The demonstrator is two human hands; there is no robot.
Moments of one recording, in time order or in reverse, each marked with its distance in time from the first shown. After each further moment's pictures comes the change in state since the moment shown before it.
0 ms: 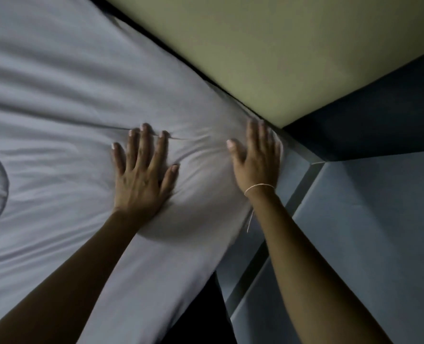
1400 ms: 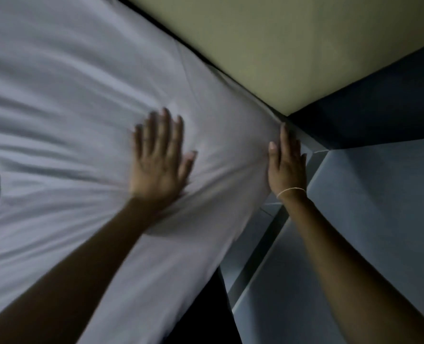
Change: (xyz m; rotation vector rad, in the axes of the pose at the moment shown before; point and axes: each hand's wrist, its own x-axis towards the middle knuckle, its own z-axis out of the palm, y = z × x) left_hand 0.016 0.019 0.013 0.029 0.087 0.104; right_hand -0.016 0.056 -0.009 0.188 -0.156 0.181
